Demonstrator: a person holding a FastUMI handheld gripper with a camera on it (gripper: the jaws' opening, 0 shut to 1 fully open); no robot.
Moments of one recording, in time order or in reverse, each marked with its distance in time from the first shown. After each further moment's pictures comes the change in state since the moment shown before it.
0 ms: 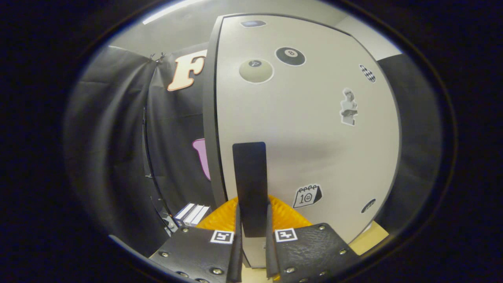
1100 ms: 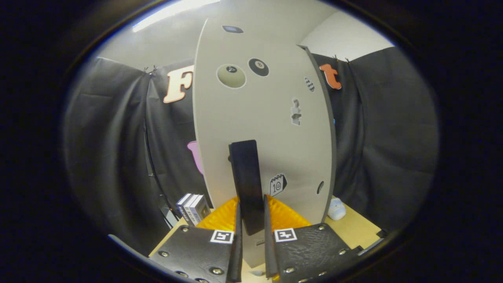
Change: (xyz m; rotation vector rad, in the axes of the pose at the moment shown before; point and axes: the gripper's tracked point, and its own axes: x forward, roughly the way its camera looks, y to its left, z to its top) arm -0.127 -0.056 0.003 0.053 -0.009 -0.084
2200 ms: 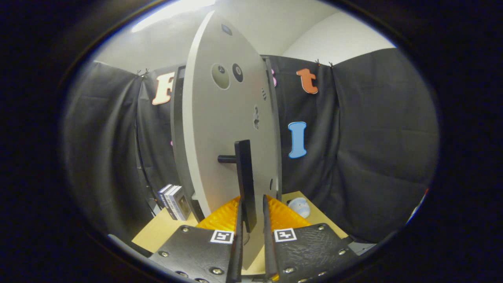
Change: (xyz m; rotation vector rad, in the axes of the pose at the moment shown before) arm -0.080 -0.139 0.019 -0.038 0.007 -0.046
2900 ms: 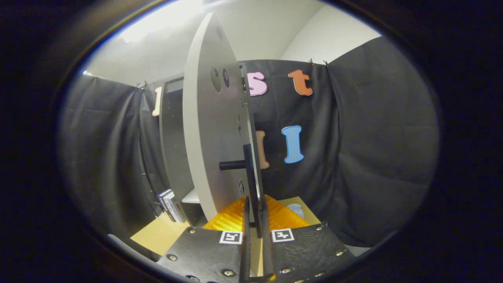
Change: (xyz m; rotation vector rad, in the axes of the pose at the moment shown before) arm 0.005 -0.092 0.015 0.040 -0.022 0.094
